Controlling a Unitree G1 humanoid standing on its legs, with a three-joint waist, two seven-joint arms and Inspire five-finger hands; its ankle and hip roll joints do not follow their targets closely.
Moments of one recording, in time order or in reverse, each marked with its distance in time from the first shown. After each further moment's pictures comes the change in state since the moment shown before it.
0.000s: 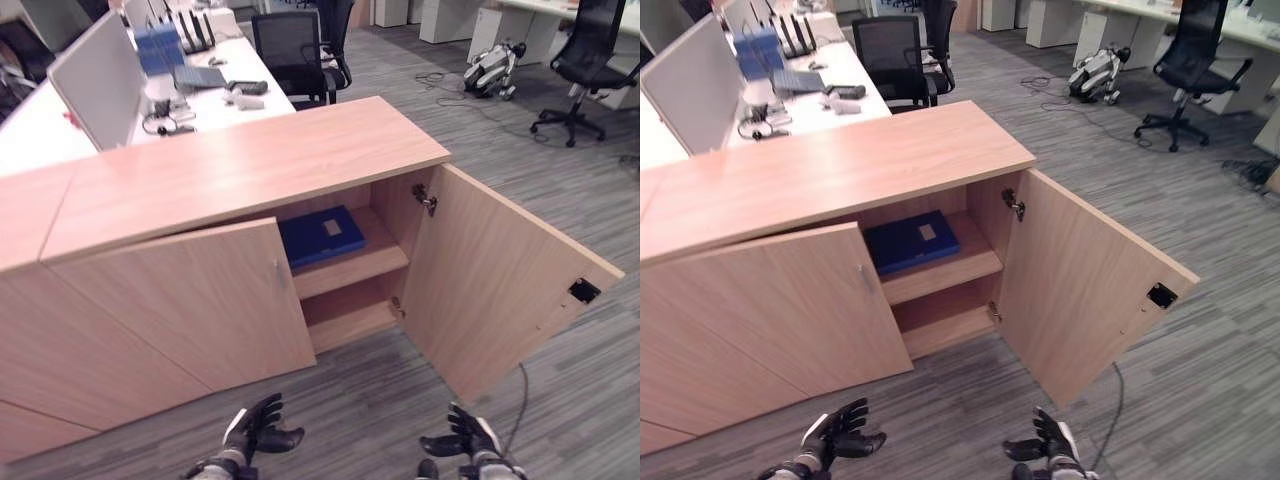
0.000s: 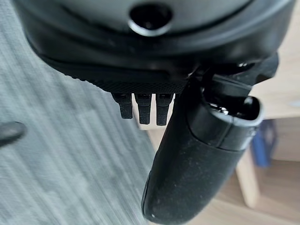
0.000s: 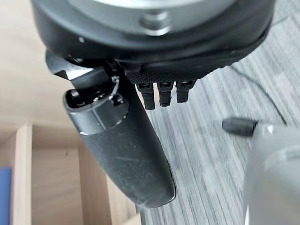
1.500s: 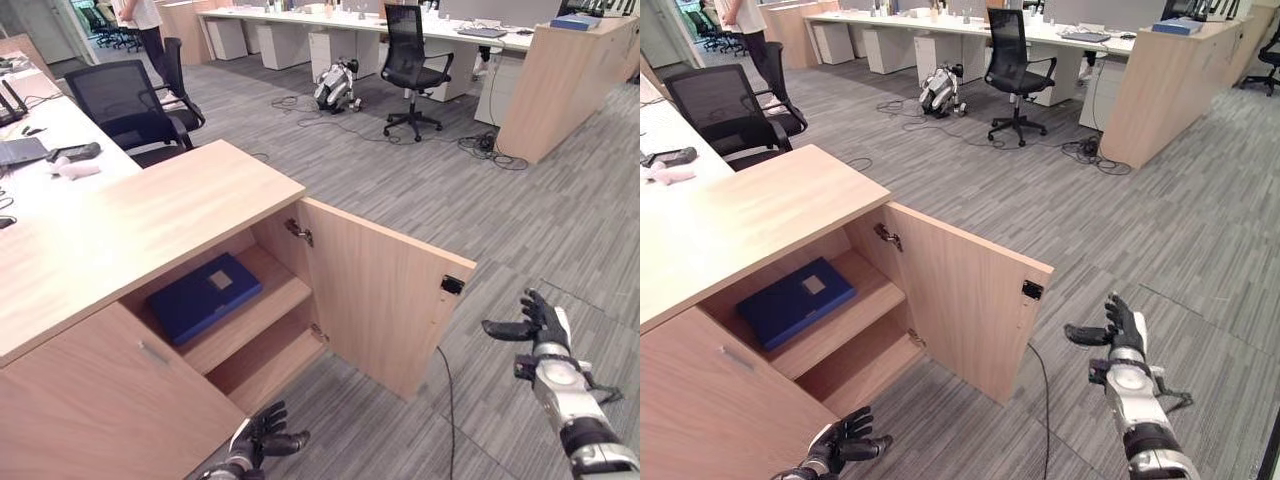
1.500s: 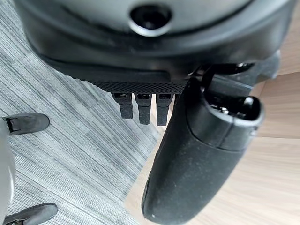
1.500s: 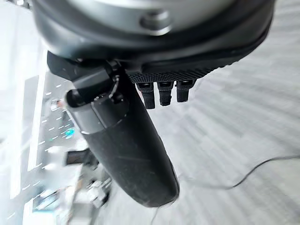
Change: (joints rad) left arm -0.030 -0.046 0.058 0.197 -0.041 0.005 -0.021; right arm -0.390 -0.204 -0.048 -0.111 0.175 -0.030 -0.076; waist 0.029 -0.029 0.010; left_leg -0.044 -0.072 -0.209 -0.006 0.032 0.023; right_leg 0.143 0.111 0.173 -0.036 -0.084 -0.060
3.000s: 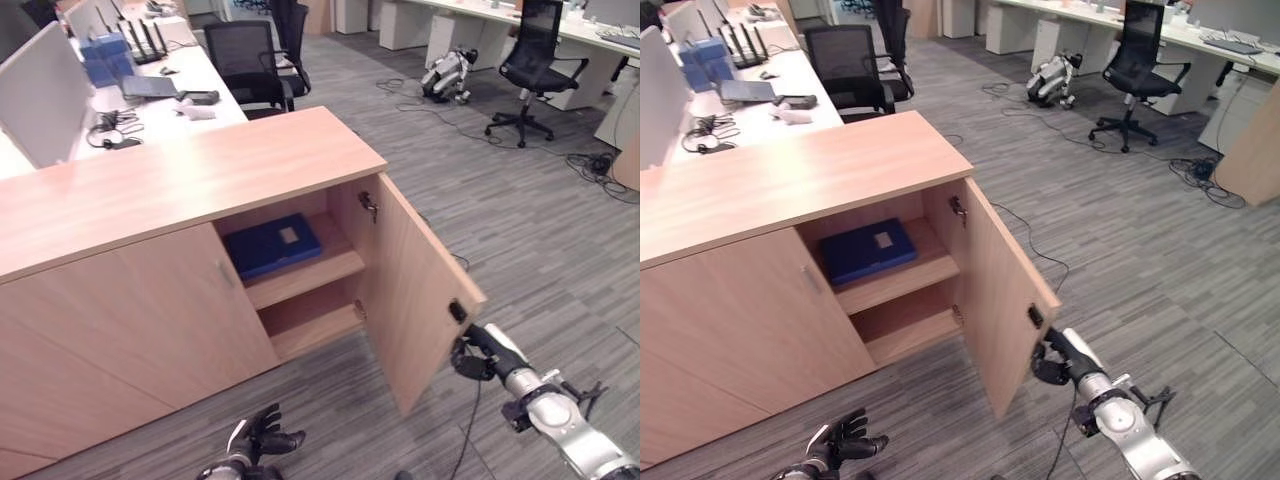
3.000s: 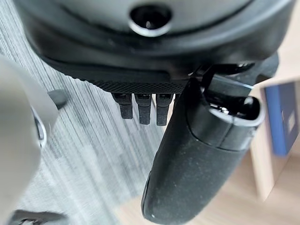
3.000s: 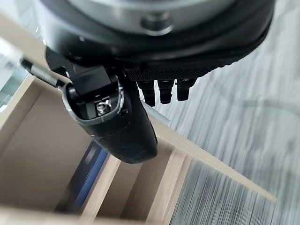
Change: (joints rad) left arm -0.069 -0.085 0.069 0.131 0.088 -0.009 0.022; right arm 0.366 -0.250 0.365 -0.597 -0.178 0.074 0.252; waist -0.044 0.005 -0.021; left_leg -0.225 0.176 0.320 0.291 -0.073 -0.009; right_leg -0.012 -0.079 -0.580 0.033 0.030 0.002
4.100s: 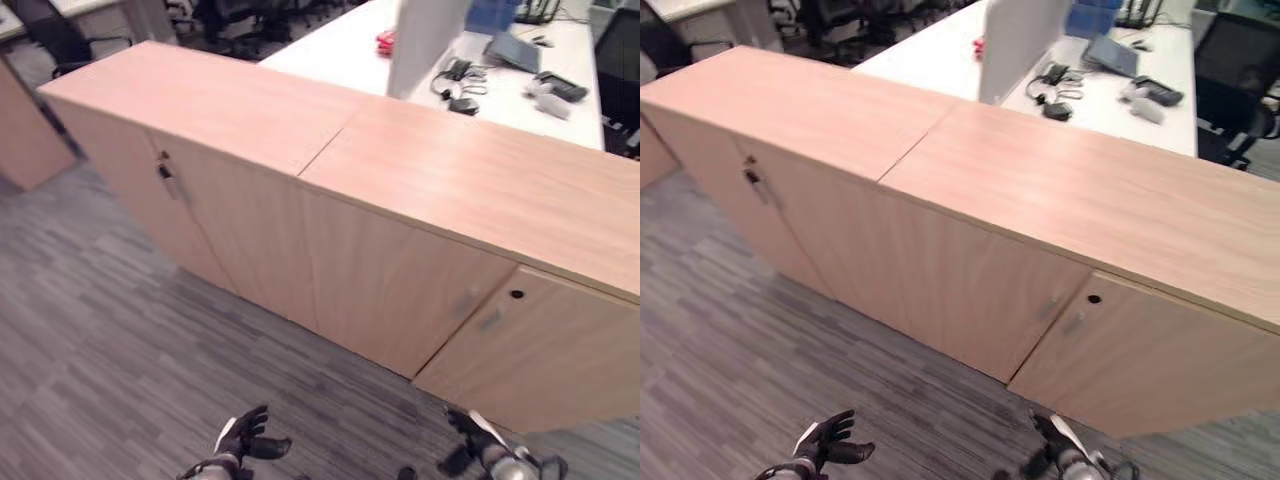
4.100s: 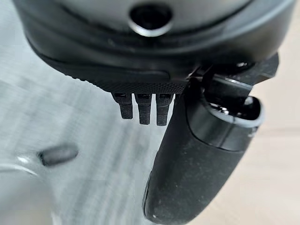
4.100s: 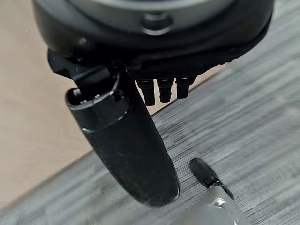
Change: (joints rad) left arm -0.001 0.100 -0.053 -0.034 0.098 -0.003 0.038; right arm 0.025 0.421 -0.176 0.814 -0.210 -0.039 -0.100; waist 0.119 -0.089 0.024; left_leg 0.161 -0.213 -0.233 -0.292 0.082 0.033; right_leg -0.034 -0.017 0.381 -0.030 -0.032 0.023
